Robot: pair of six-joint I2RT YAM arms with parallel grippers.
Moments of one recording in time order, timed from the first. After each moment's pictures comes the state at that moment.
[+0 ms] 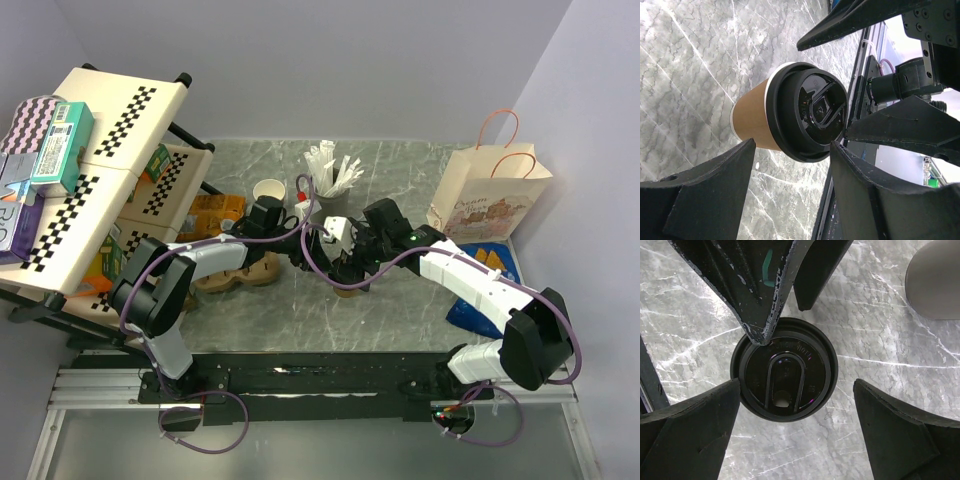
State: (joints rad) left arm -0.56 1.72 0.94 0.22 0.90 -0.36; right arm 0.61 1.35 1.00 -0.56 -0.36 -0.61
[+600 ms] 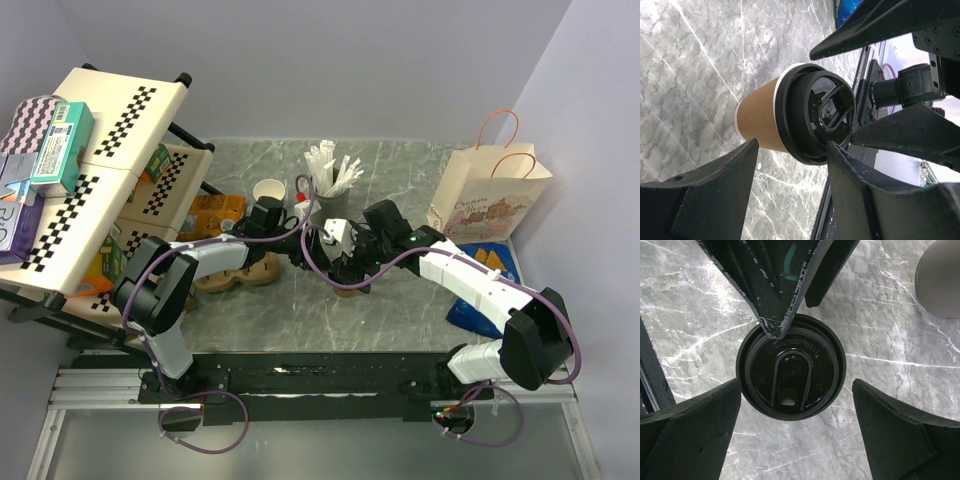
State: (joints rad) left arm -0.55 1.74 0.94 0.23 0.88 -0.39; right arm 0.61 1.35 0.99 -0.57 -0.37 -0.61
